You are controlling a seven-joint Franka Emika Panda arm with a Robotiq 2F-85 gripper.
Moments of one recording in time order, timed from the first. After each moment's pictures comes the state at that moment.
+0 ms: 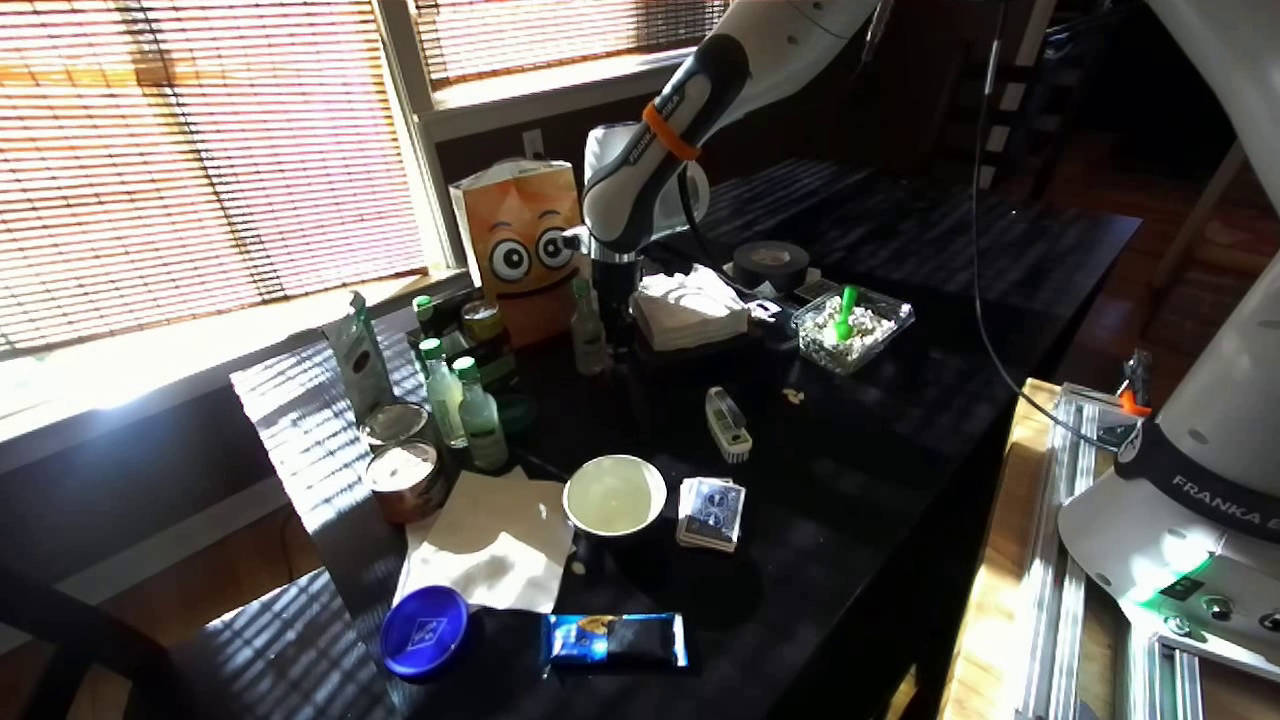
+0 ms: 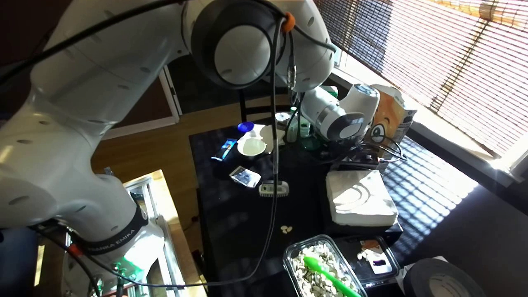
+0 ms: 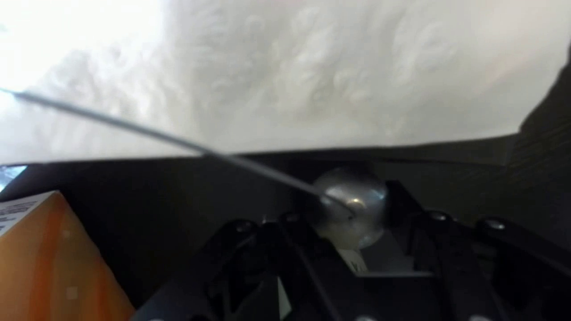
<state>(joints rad) -0.28 0.86 0.20 -1.67 -0.12 2.51 -1.02</state>
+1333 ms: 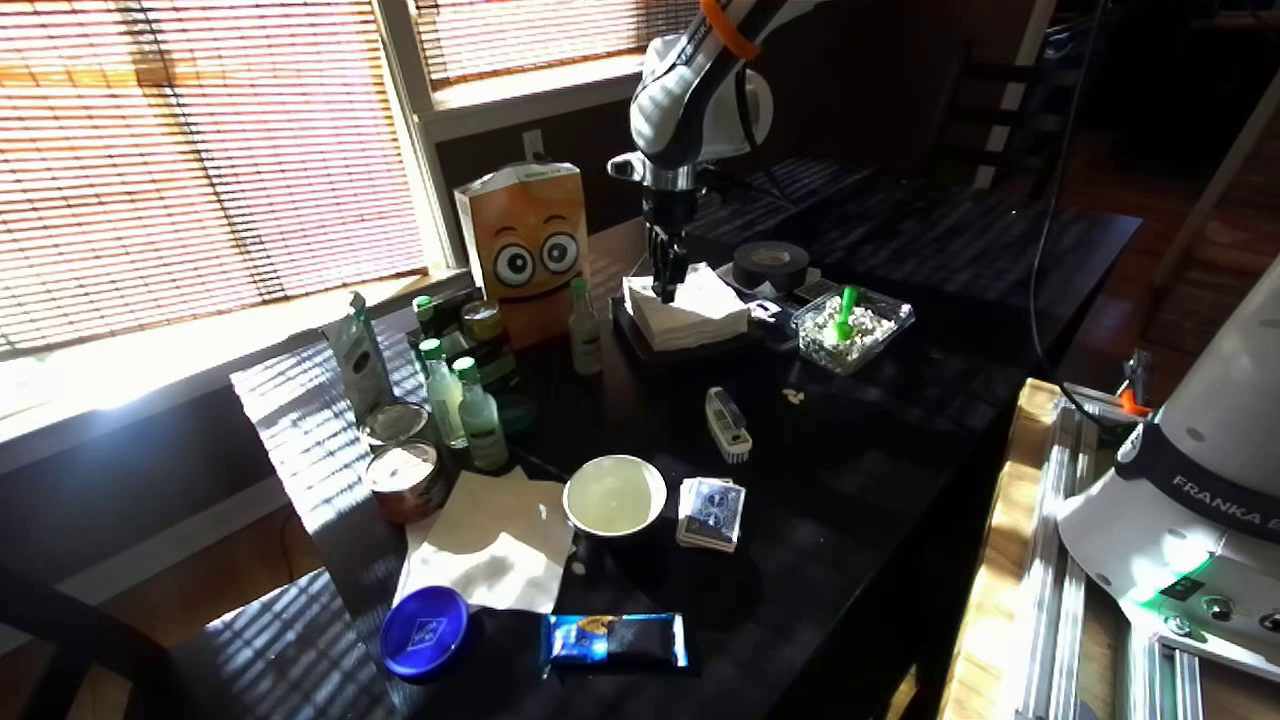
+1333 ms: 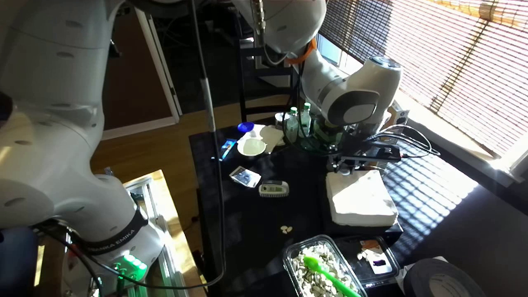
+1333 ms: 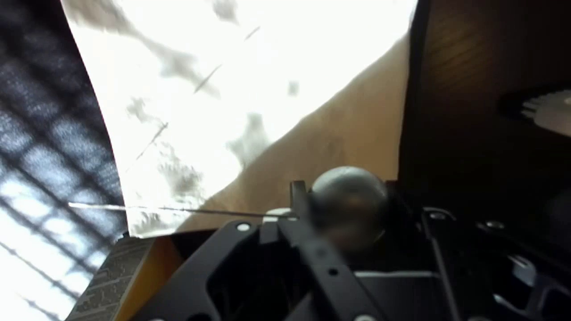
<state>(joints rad) -0.31 0.55 0.10 -1.93 0.00 2.49 -1.13</state>
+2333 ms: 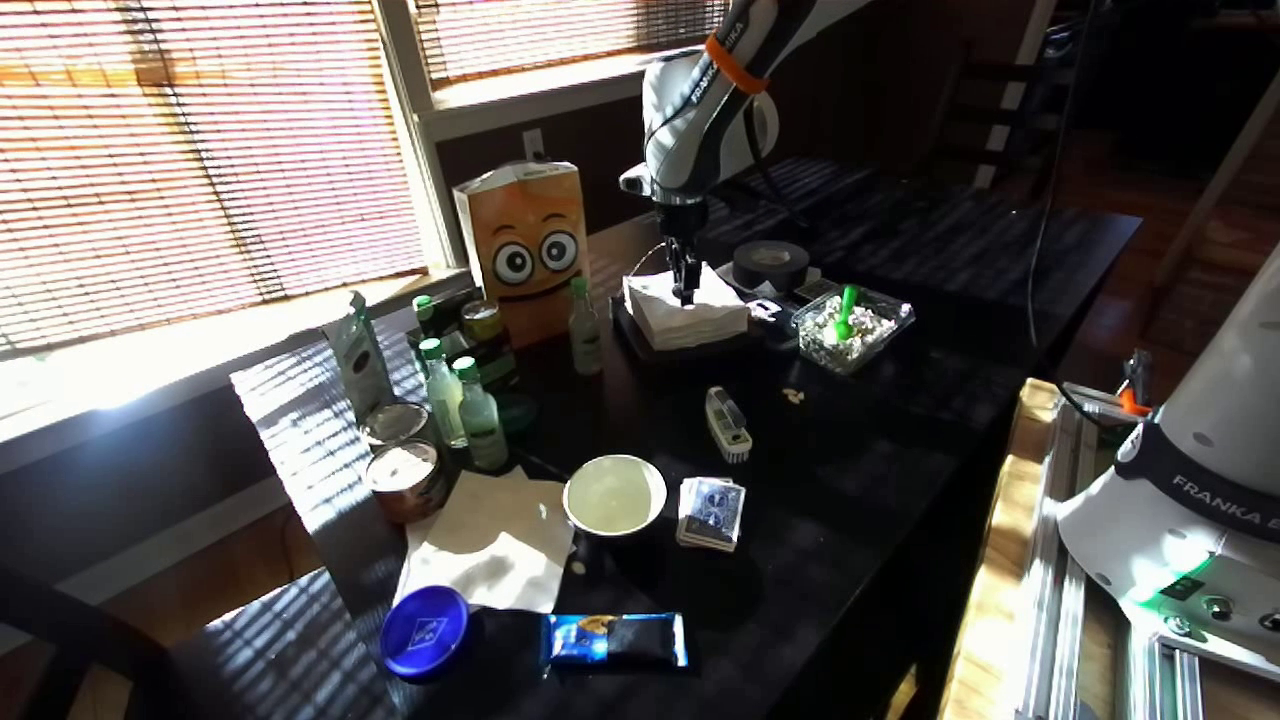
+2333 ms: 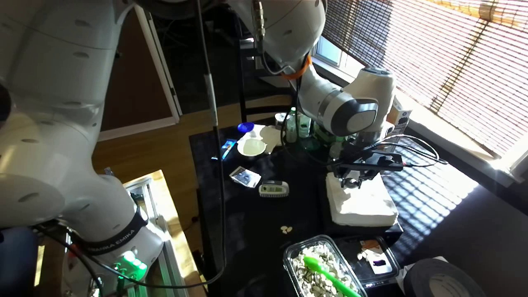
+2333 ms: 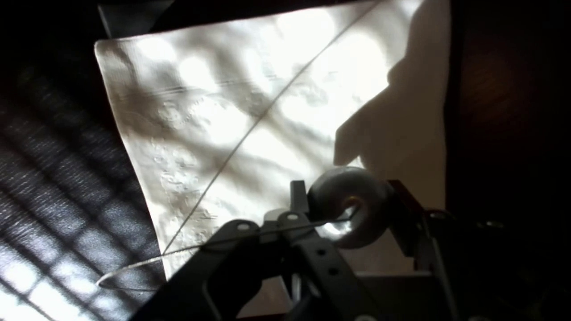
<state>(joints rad) -0.21 0.58 -0.03 -1.93 -0.14 2.54 -0.94</state>
